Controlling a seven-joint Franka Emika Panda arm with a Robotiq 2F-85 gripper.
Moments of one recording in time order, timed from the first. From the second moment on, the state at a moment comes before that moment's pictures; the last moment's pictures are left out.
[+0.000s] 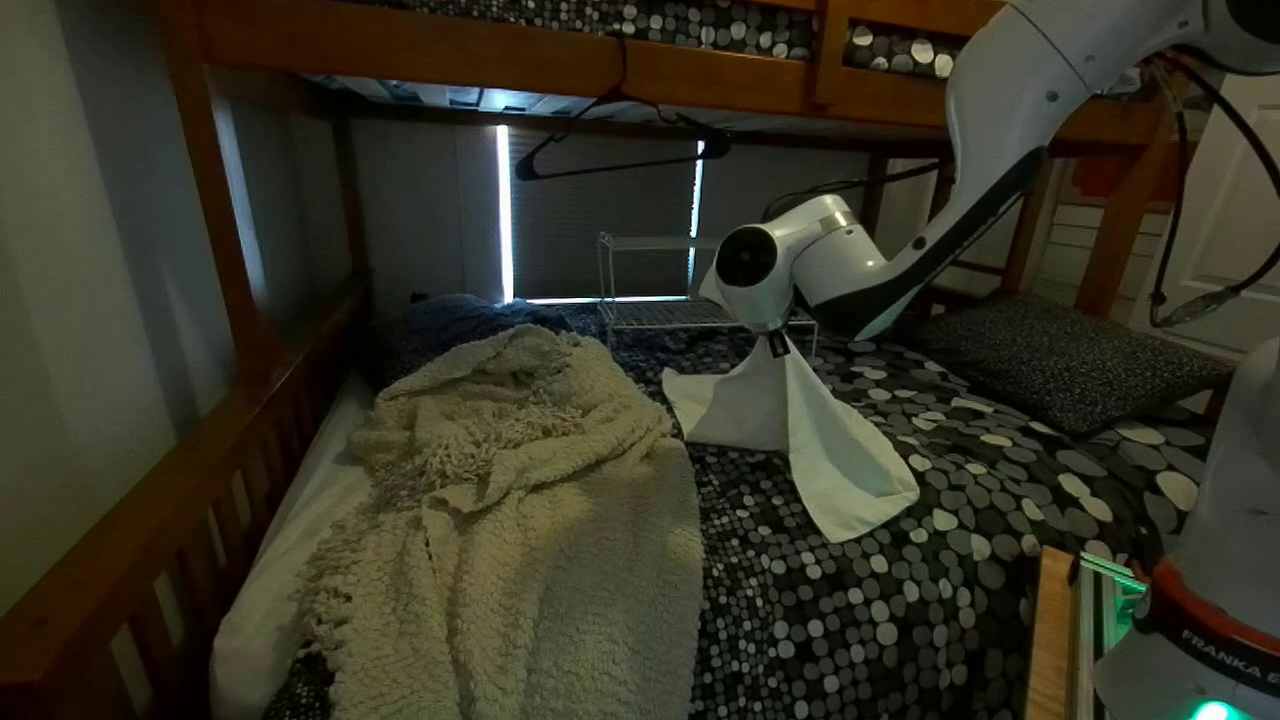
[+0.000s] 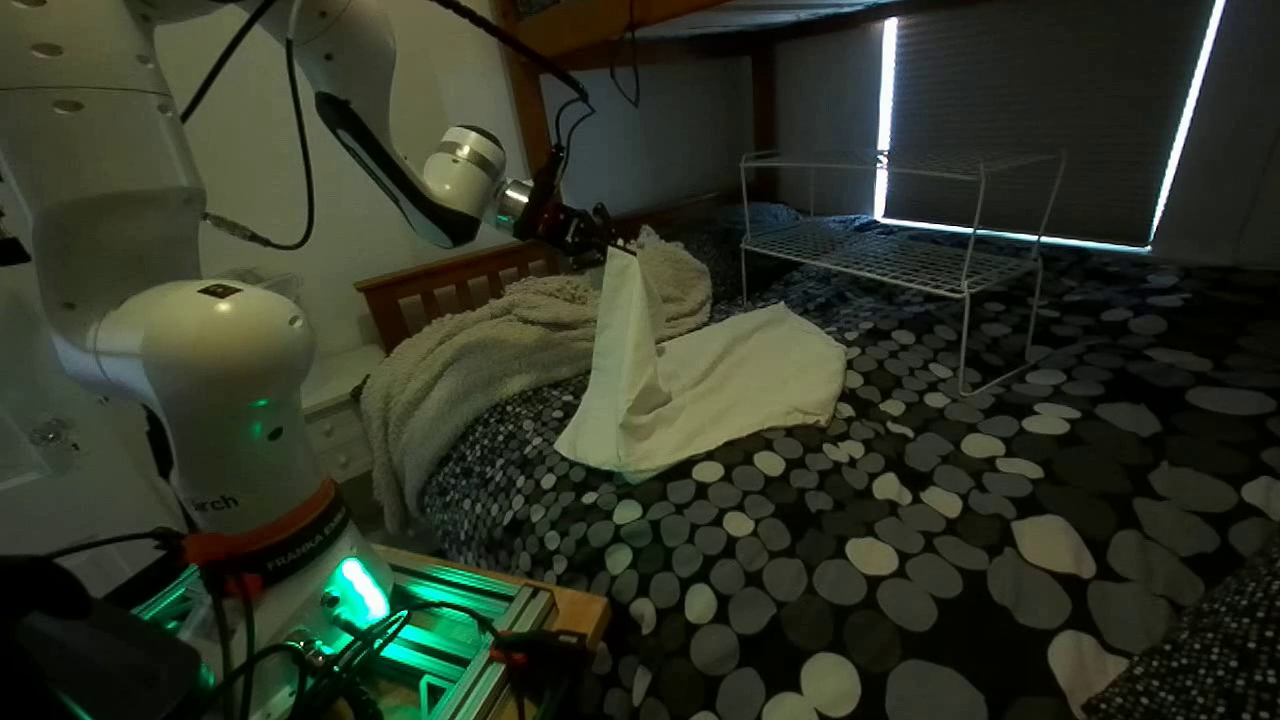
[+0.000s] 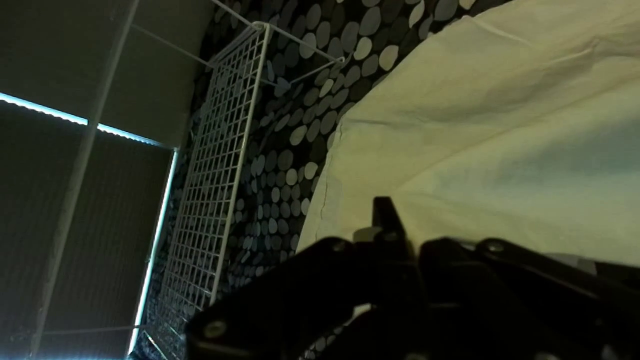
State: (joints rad) arm 0.01 0.09 0.01 -2.28 -1.40 2.11 0.18
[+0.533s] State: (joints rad) arm -0.02 0.13 -0.02 -2.16 -1.46 2.08 0.20
